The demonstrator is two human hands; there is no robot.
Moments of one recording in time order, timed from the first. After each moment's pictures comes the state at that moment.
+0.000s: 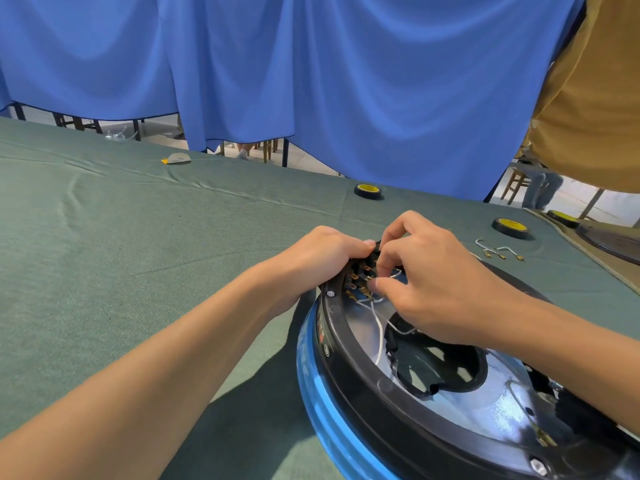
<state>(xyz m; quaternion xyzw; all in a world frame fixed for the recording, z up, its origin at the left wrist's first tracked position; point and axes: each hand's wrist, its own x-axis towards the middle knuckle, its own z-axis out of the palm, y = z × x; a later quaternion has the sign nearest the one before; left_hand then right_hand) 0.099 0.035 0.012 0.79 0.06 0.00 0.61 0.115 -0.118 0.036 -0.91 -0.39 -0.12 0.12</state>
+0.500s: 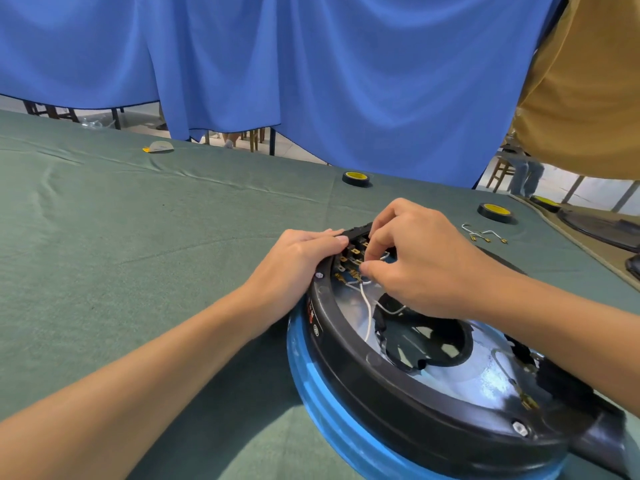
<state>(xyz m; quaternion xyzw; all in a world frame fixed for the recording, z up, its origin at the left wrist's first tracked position) 0.085 0.039 -0.021 0.71 0.00 0.09 0.70 0.112 -0.118 0.039 -0.92 -0.36 -0.12 0.12</state>
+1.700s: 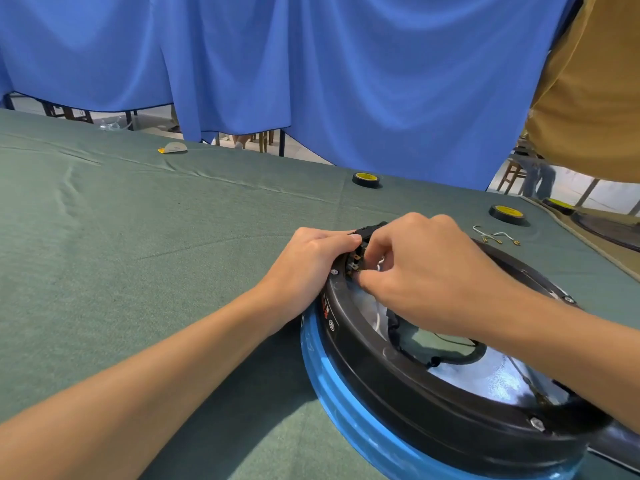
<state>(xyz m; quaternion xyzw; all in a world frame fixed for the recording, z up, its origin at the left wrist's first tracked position) 0.078 0.035 -0.020 0.70 -0.02 0.10 0.71 0.086 -0.106 0.038 -0.93 -0.31 -0.13 0.14</state>
